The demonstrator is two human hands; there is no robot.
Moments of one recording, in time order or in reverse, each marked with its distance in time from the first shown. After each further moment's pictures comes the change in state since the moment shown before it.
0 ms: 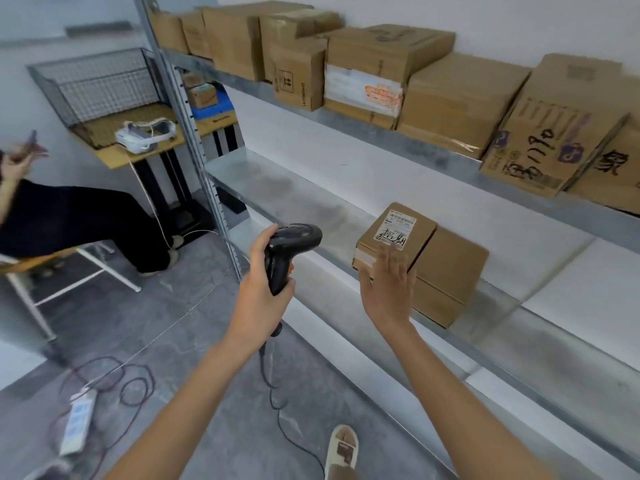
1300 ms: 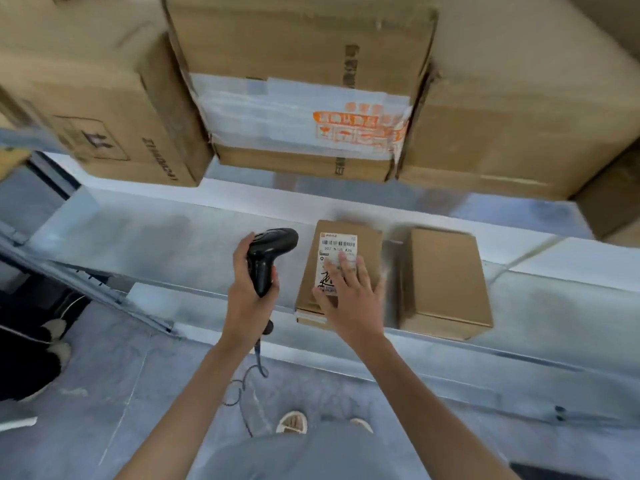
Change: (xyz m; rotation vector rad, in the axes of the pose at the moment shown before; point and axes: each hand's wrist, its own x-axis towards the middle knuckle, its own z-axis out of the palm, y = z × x) left_hand 0.252 -0.146 0.114 -0.086 -0.394 -0.039; right_hand 0.161 0.002 0.101 -0.101 -0.047 0.248
